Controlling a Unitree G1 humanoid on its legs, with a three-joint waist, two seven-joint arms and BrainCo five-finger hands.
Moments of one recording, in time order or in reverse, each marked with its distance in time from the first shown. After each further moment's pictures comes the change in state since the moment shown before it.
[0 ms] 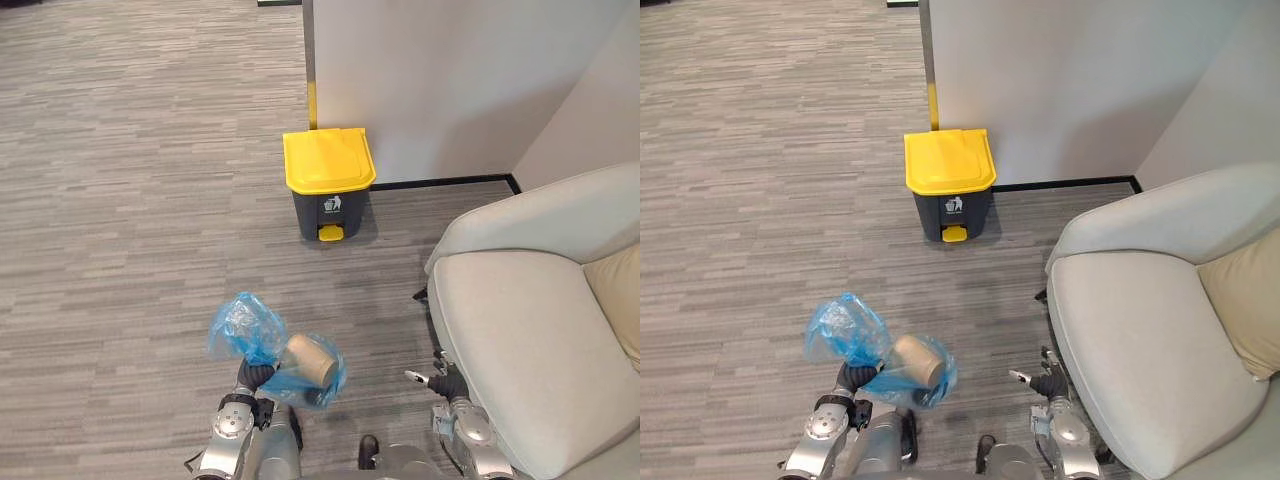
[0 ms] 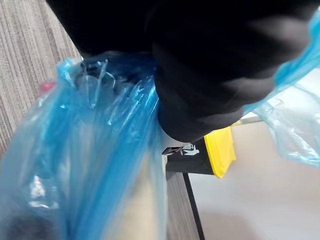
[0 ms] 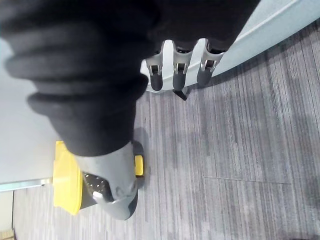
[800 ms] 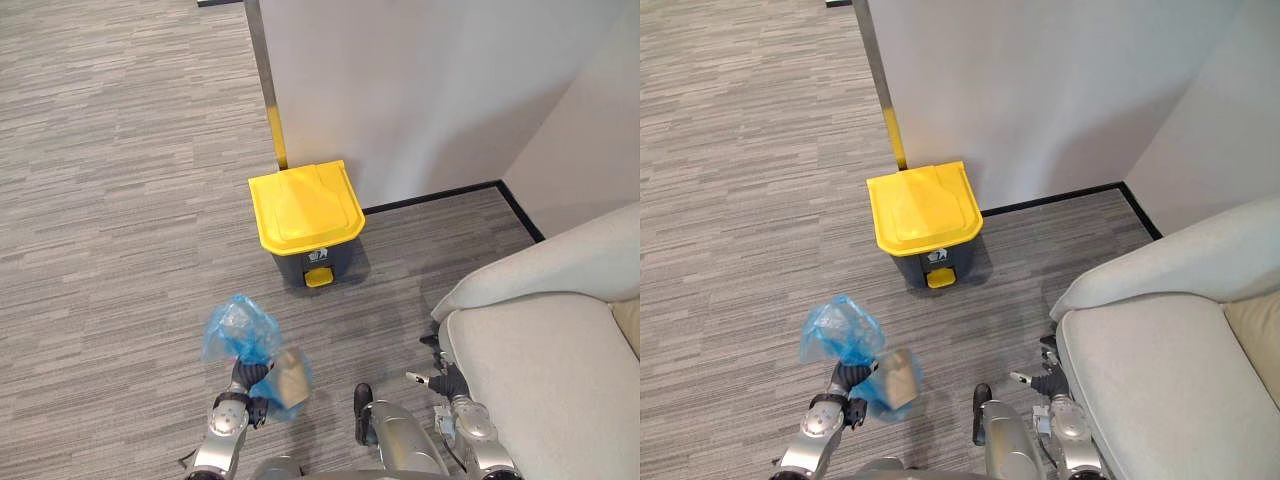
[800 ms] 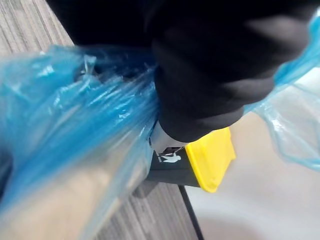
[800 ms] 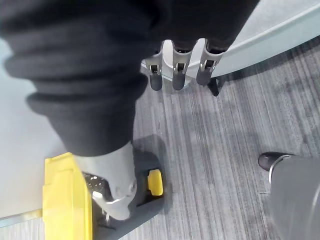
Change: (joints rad) left arm -0.038 0.030 -0.004 0.038 -0.026 0.000 0.013; right arm 0.001 -0.018 0.037 0.040 -0.011 0.004 0.009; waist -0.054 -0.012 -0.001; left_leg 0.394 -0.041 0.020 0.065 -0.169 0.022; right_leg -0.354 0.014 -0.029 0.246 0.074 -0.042
